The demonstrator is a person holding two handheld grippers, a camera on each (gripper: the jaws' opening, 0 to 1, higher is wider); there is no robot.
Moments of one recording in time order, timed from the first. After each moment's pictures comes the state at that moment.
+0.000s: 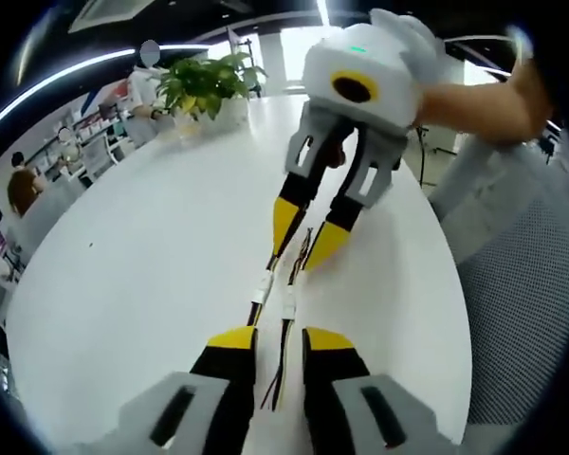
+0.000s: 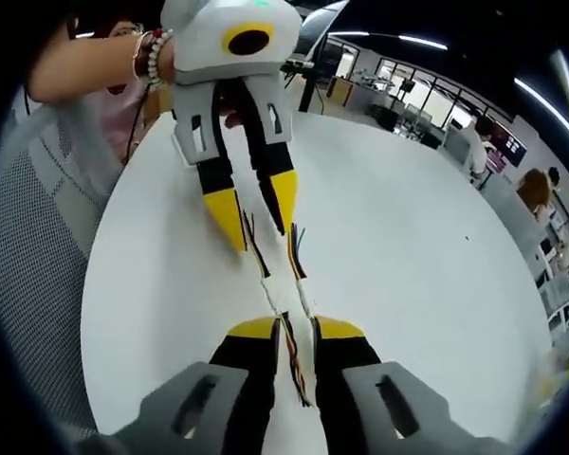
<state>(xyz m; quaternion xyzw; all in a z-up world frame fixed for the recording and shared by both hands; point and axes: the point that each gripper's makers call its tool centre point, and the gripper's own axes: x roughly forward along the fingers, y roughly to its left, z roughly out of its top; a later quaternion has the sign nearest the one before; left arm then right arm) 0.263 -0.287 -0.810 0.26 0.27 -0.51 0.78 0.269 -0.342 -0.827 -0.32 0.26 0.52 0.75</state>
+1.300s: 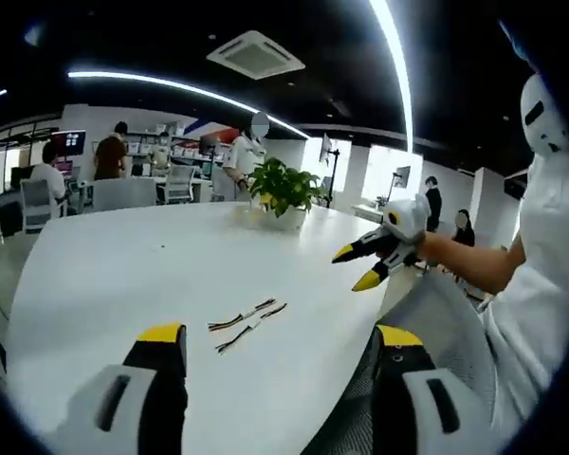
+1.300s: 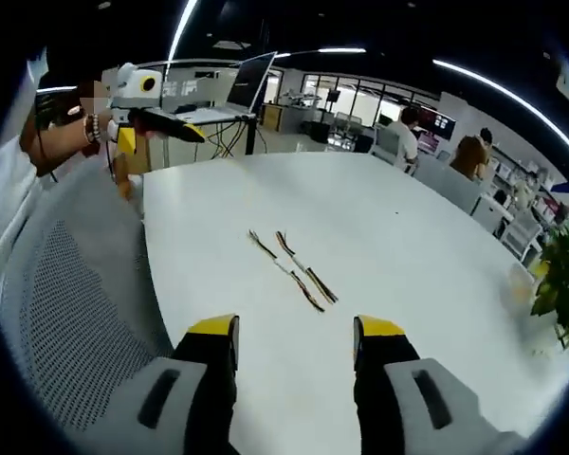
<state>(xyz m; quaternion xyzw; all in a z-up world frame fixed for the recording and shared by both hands) 0.135 -0.198 -0.695 -0.02 0.16 -0.41 0.90 0.175 -0.445 -0.742 -0.21 0.21 0.40 0.87</state>
